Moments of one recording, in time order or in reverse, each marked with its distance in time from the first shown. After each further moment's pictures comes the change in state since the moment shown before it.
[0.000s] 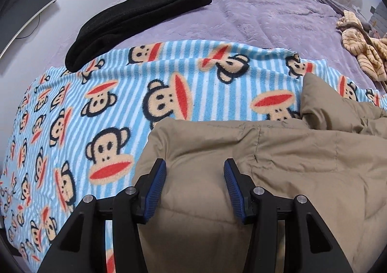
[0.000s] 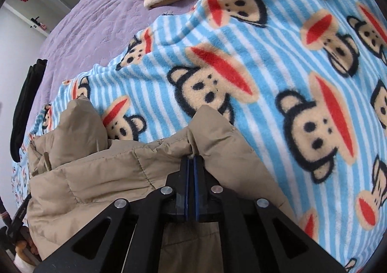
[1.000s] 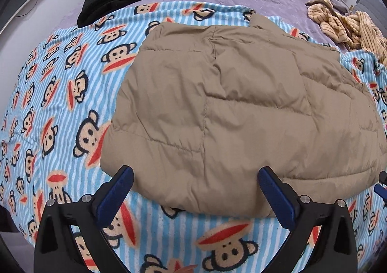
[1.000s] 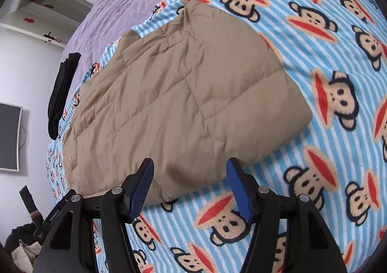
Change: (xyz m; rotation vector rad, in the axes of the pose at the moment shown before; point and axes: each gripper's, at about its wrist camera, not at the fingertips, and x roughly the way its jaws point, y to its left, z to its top) left arm -0.091 -0.005 -0.142 -0.004 0.119 -0.106; right arm -0.103 -0.028 -0.200 0.148 0.052 0.173
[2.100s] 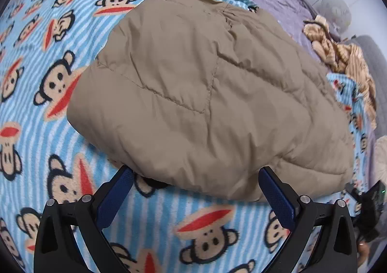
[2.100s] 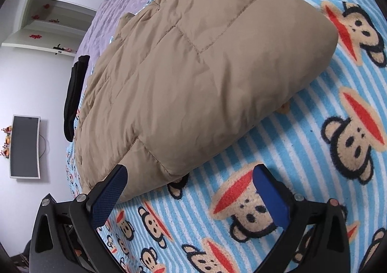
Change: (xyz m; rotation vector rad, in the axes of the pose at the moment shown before) left arm 0.026 0.042 -0.027 -0.234 0.074 -0.331; right arm 0.039 -0.018 -0.034 0.102 0.007 0.163
